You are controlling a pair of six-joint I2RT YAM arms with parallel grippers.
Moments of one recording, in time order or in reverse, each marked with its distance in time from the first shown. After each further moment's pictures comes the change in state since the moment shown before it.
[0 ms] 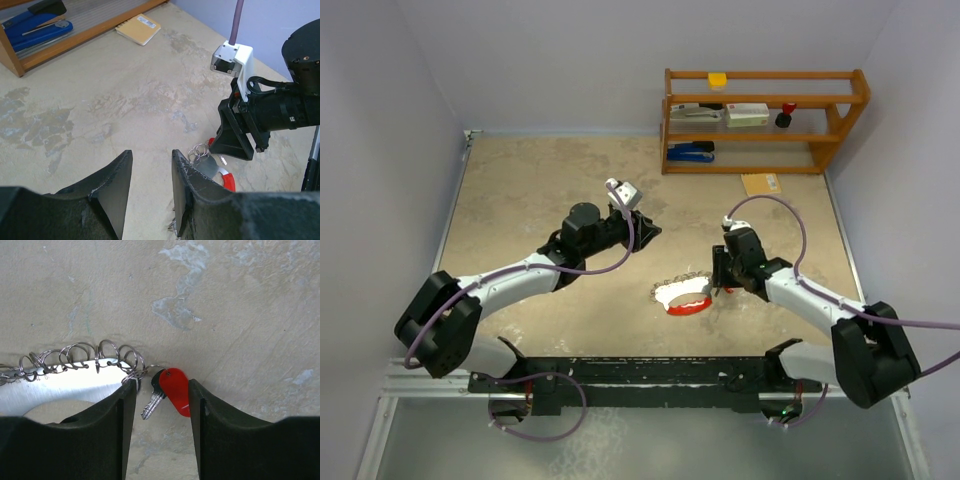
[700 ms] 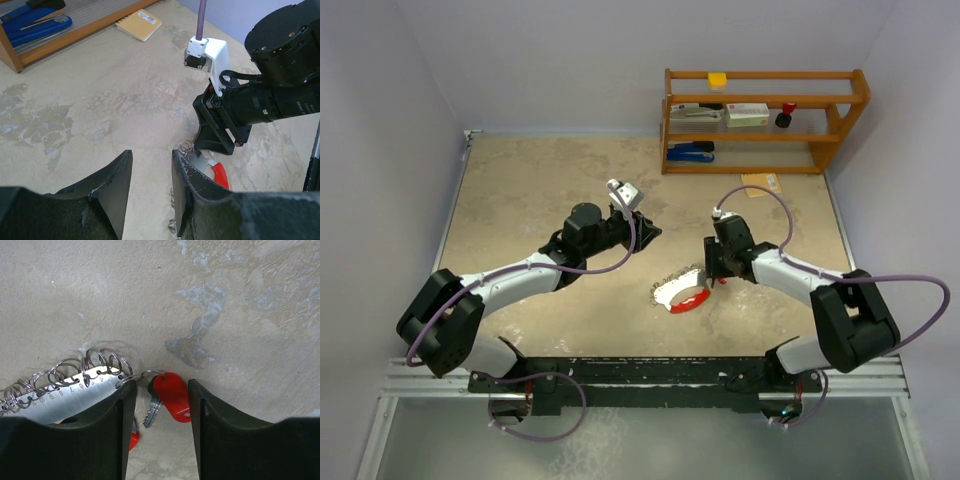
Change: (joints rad) left arm 0.000 0.016 0.000 0.000 0.000 0.001; right arm 0.000 0.194 0.116 0.029 -0.019 -0.027
